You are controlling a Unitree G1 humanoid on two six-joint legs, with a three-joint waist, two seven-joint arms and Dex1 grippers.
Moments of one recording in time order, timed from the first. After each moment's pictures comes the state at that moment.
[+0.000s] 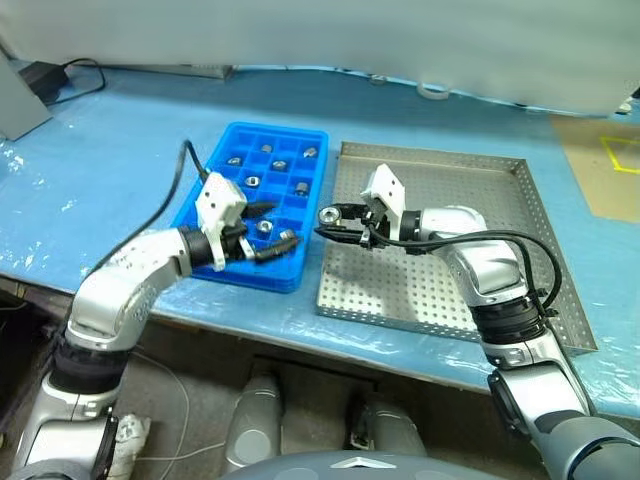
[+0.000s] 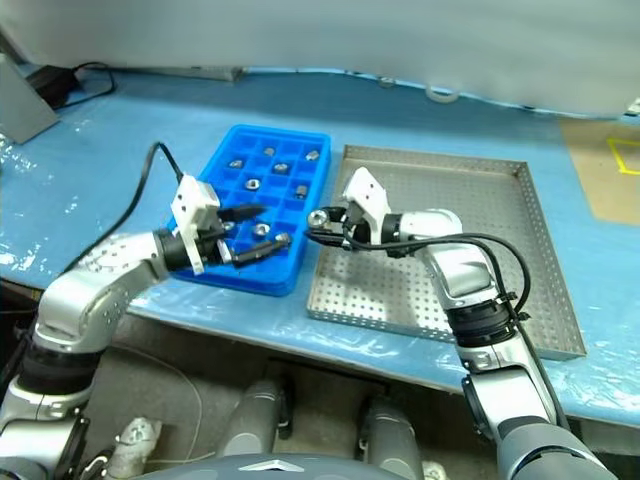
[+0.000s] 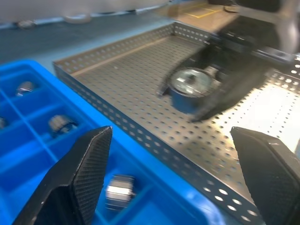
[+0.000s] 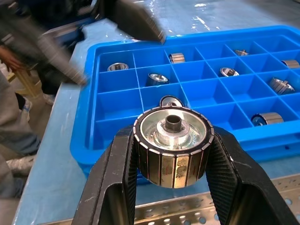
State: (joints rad) left arm -0.42 0.62 0.03 -0.25 -0.52 0.58 -0.78; right arm -0.62 -0.40 0.18 -0.05 0.24 0.57 0.98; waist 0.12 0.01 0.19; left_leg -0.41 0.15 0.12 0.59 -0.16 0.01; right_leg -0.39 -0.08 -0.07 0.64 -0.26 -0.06
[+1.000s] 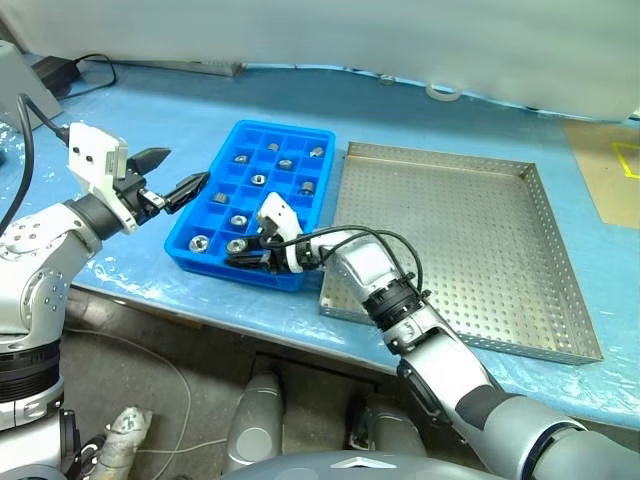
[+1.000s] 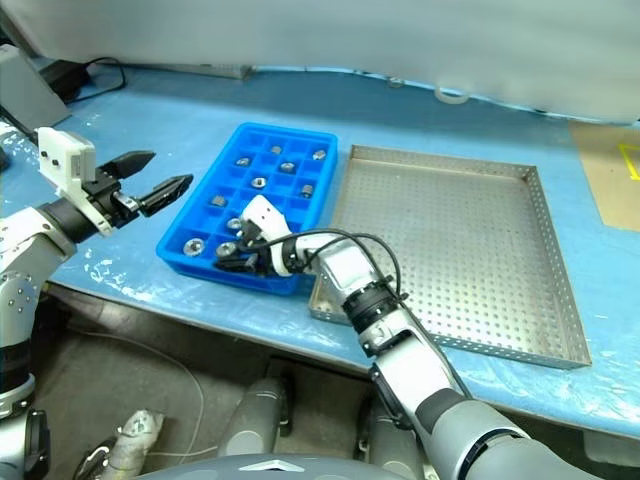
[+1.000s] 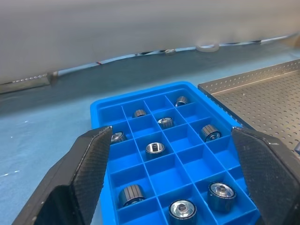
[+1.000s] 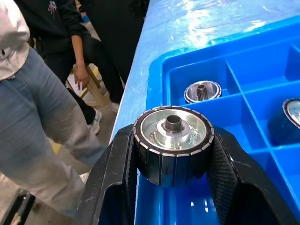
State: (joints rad) left arm -0.36 0.72 0.35 -0.28 -0.59 0.63 -0.63; right arm -0.83 0.07 0.34 0.54 0.15 0.42 0.90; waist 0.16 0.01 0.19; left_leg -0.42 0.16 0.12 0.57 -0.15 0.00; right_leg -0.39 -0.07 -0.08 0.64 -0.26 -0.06
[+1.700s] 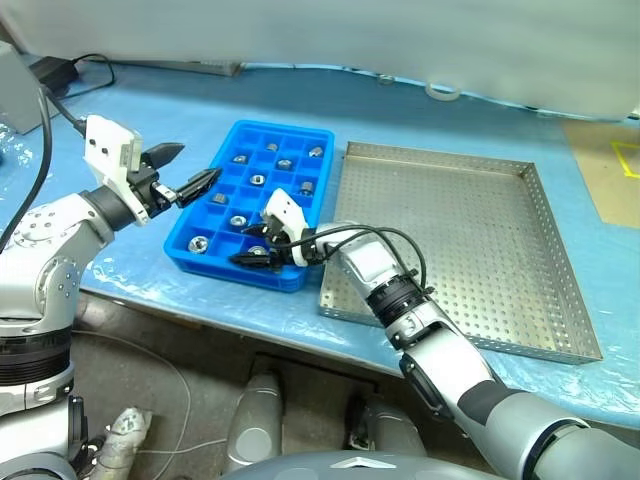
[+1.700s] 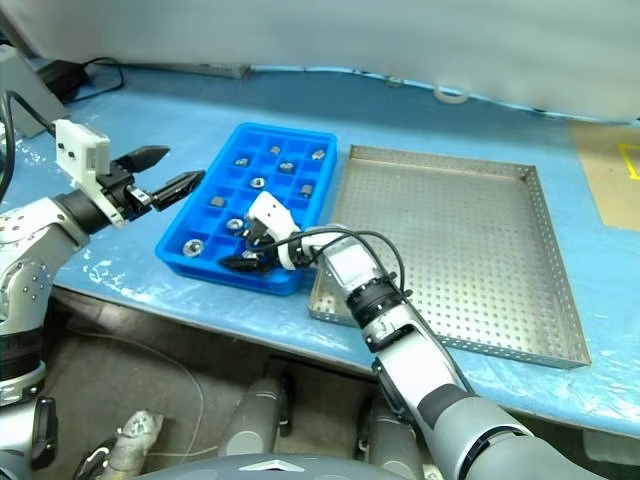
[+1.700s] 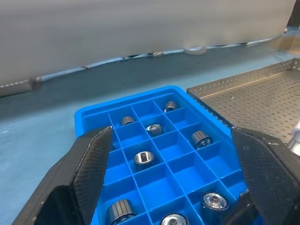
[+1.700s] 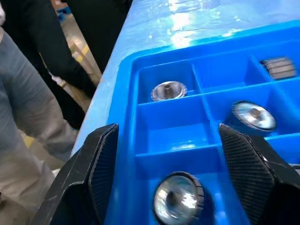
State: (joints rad) left arm -0.43 0.70 0.28 -0.22 -0.57 0.61 -0.66; right arm -0.83 -0.03 0.30 0.51 0.12 0.34 0.90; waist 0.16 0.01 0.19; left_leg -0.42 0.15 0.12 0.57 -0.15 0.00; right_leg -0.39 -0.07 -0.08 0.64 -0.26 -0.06
